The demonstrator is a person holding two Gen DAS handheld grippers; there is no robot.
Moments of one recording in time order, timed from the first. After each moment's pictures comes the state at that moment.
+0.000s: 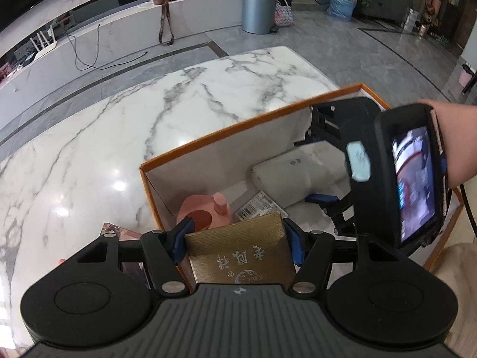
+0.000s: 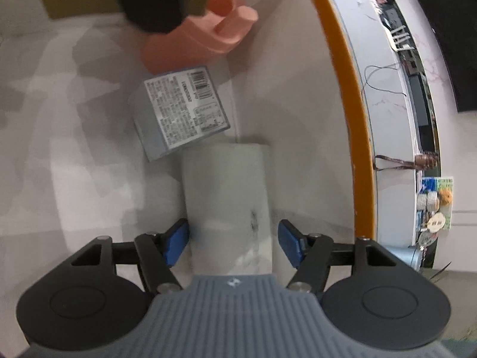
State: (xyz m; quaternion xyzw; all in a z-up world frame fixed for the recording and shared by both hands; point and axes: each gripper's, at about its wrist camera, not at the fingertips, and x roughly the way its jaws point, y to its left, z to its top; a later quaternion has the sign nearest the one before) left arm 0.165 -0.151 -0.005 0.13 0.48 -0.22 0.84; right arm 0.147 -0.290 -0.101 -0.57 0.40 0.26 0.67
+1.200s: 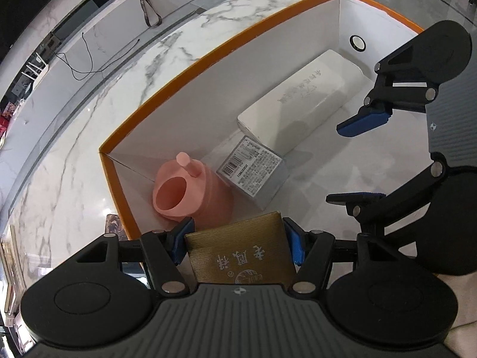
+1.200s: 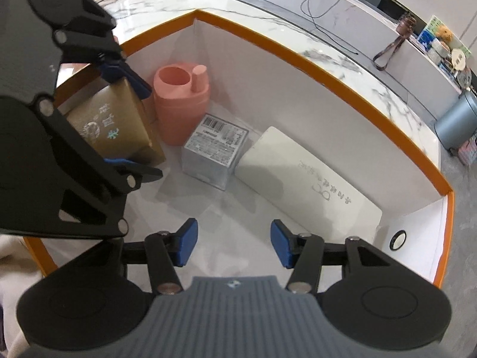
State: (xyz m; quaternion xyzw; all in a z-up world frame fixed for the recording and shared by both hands) left arm 0.148 -0.199 -0.053 0.29 0.51 -0.19 0.79; right arm 0.135 -0.301 -0.075 -0.22 0.50 0.21 0.81
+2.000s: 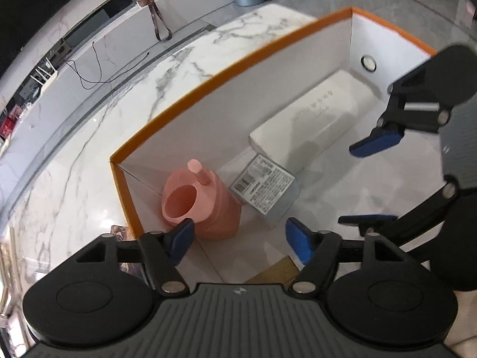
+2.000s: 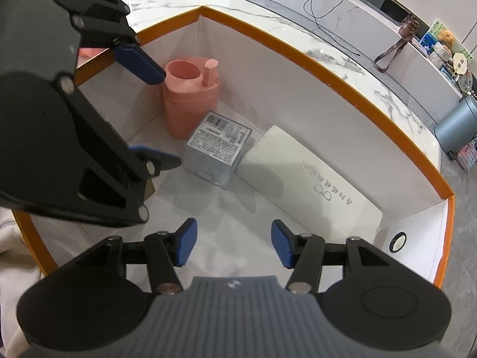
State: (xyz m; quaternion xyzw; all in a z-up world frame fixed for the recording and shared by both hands) left arm 0.151 -0.188 -0.047 0.26 0.48 -0.19 0.82; right arm 0.131 -0.300 -0.074 -0.23 0.50 0.21 0.81
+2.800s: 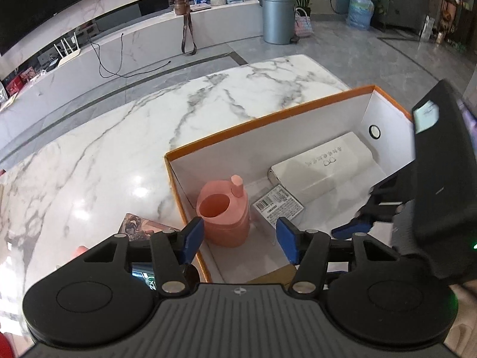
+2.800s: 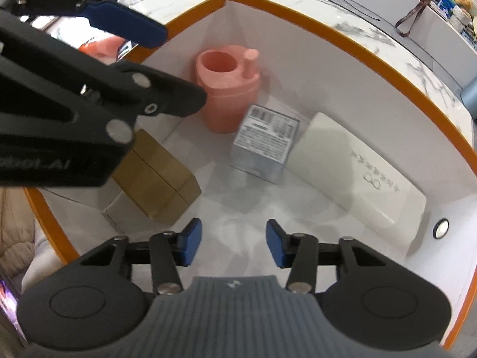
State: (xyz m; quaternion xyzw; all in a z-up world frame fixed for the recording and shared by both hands) left arm 0.146 -0.140 -0.004 0.13 0.45 -0.18 0.86; right arm 0.143 -0.267 -0.078 -0.18 0.57 0.22 0.77
